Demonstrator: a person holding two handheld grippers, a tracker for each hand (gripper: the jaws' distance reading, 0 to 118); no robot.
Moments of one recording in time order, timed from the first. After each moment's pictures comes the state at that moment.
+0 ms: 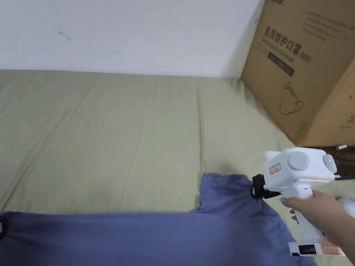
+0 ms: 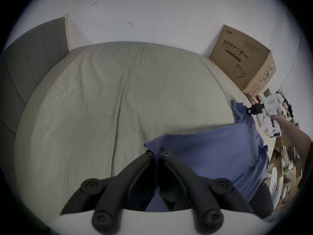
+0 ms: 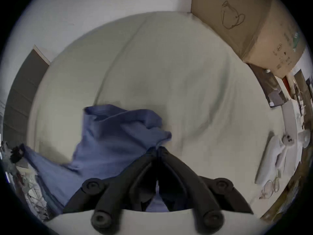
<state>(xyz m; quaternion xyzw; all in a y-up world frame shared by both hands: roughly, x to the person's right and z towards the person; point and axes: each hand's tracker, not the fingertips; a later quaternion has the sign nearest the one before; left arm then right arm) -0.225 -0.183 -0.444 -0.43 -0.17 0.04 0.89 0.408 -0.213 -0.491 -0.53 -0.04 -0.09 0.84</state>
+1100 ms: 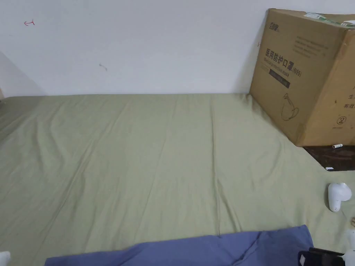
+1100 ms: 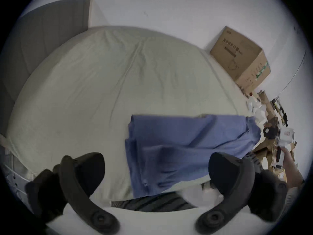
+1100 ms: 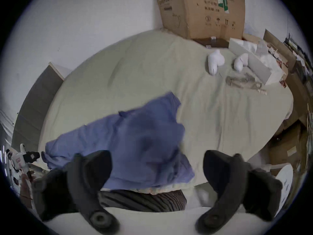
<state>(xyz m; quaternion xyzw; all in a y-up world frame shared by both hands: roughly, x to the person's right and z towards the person) -0.271 -0.196 -0.233 -0.43 -0.15 0.10 0.88 0.376 -0.190 -0.150 -0.43 -0.08 -0.16 0.88</state>
